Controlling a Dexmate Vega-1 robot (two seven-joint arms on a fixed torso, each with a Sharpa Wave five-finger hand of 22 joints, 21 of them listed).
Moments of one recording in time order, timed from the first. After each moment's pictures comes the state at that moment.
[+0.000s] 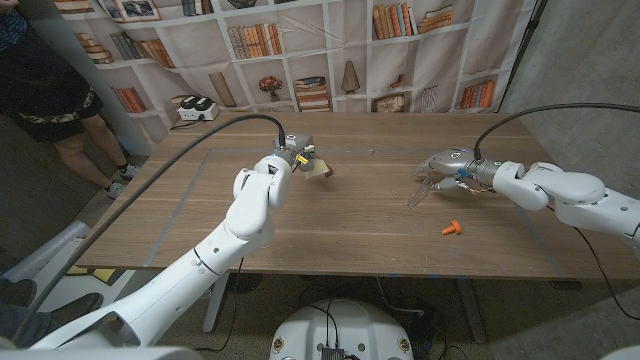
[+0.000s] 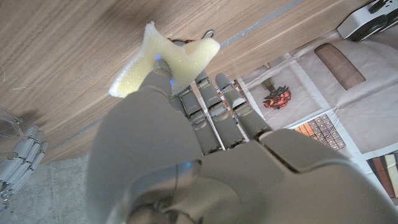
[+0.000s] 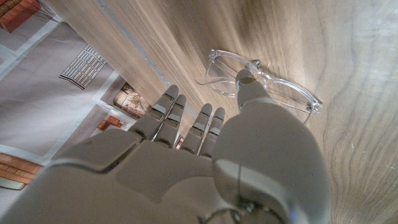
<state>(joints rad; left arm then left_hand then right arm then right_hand) 0.87 0.54 0.63 -2.10 1.26 0.62 -0.50 1.20 0.13 0.23 -0.08 0.19 1.01 -0.09 0.29 0.19 1.03 -0.19 0.19 0.22 0.98 -0.15 0.19 0.18 0.59 -0.05 0.27 0.18 -0.76 -1.23 -0.67 -1.75 -0.74 0.12 0.02 1.04 0.08 0.33 -0.16 0.26 0.41 -0.22 0.21 0.20 0.38 -0.22 0.20 0.18 0.33 -0.04 0.20 0.18 0.36 -0.04 0.21 0.19</state>
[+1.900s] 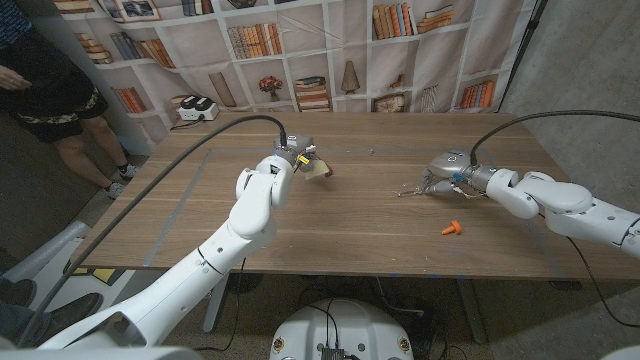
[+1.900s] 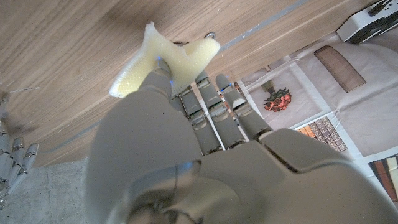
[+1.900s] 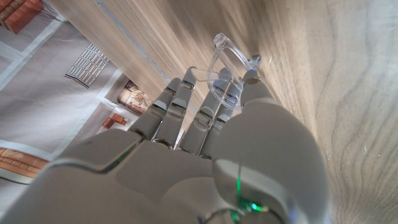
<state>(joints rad) 0.87 0.52 0.63 -2.08 1.28 0.61 -0.51 1.20 0.13 0.24 -0.08 0.19 1.01 -0.09 0.28 0.19 1.03 -0.19 0.19 0.22 0.98 -0.15 0.19 0.18 0.58 -0.06 0.27 0.18 -0.78 -1.20 -0.69 -1.75 -0.76 0.05 -0.04 1.04 0.12 0.26 -0.13 0.21 0.93 -0.18 0.34 0.21 0.98 -0.21 0.34 0.20 0.78 -0.08 0.21 0.19 0.46 -0.05 0.24 0.19</state>
